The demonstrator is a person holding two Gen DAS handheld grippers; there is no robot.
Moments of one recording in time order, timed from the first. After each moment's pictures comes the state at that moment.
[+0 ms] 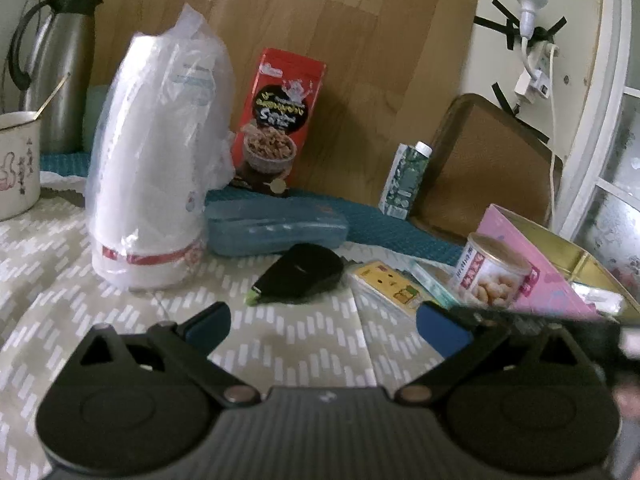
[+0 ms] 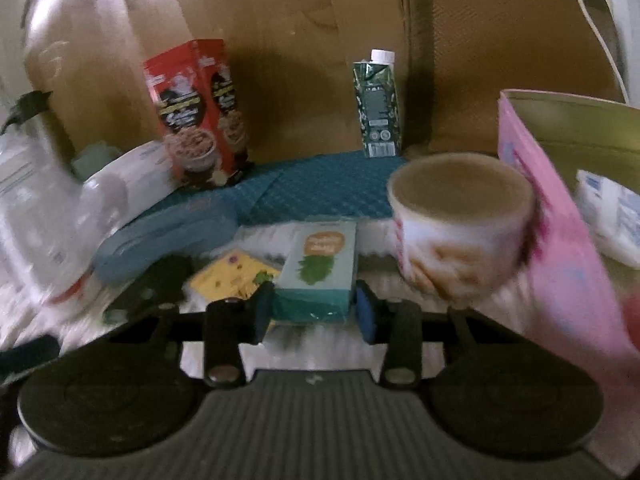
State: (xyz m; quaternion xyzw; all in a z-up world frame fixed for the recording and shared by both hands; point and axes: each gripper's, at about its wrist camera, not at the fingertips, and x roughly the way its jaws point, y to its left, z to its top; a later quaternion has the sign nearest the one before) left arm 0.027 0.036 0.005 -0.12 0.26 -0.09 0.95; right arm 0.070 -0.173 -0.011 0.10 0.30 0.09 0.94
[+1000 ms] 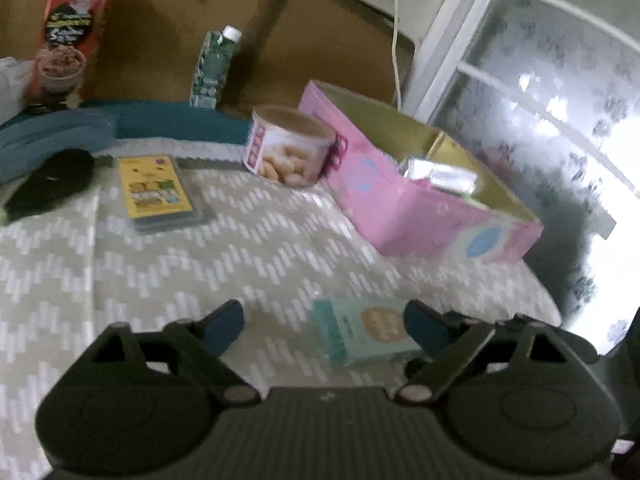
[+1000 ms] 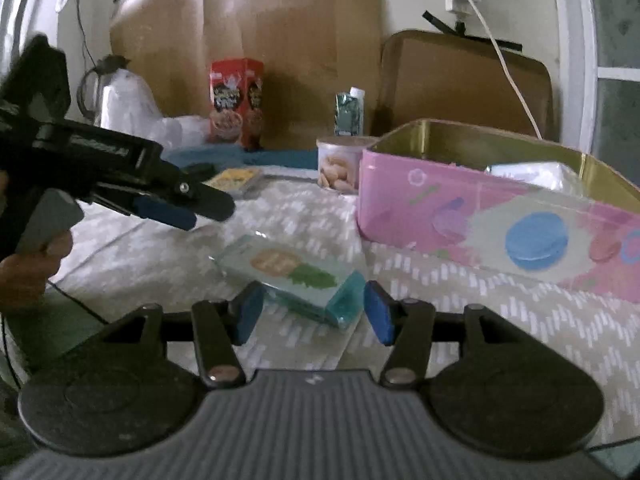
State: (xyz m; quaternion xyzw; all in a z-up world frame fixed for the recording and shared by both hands) left arm 0.011 -0.076 0.002 -0.07 0.36 -0.31 0.88; right arm -0.083 -0.225 -0.034 0.01 0.23 0.10 0.97
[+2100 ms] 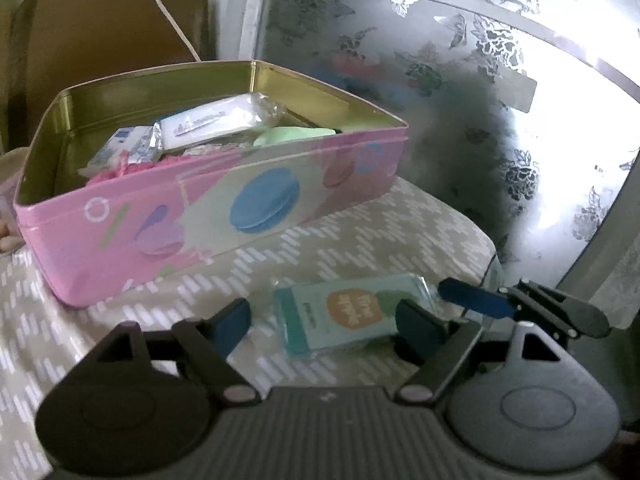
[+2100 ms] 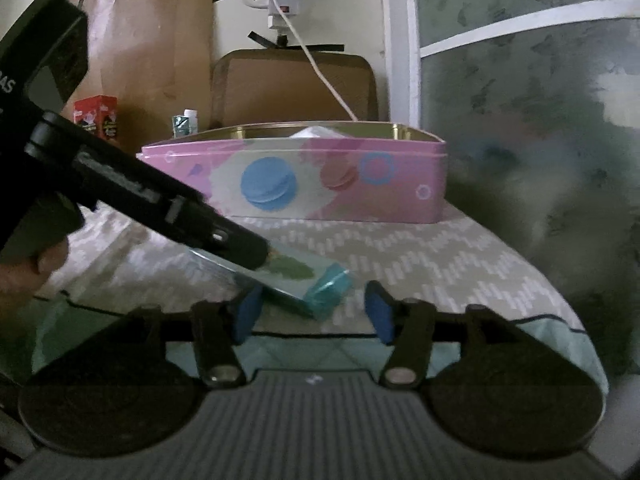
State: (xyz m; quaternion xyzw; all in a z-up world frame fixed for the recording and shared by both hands) left arm -0.019 -0.269 -0.009 0.09 0.35 -0.45 0.82; right arm -0.179 -0.353 -0.065 0.04 0.17 -0.08 0.98
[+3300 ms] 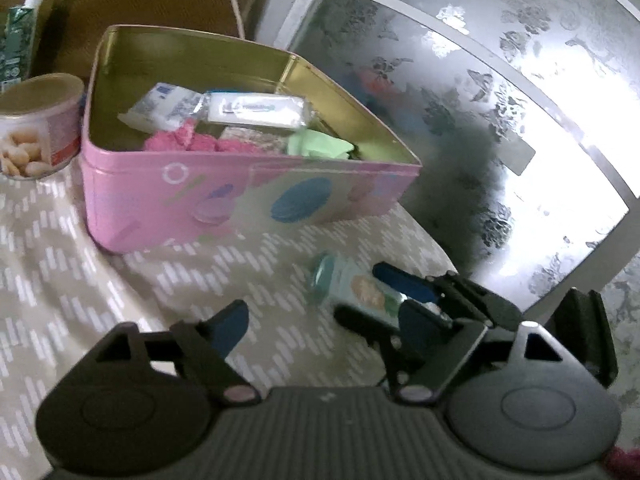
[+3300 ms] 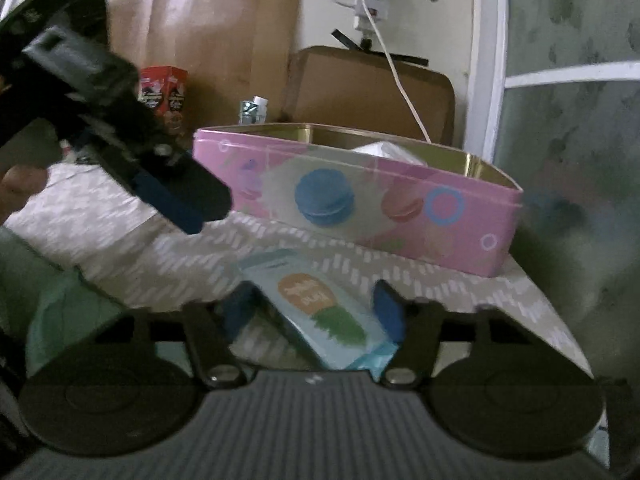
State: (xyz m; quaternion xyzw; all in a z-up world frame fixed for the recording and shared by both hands) left arm 0.004 -0.222 0.000 -0.04 0.42 -0.46 0.79; right arm -0.142 -0.351 -0.051 -0.02 0.19 0.01 0.98
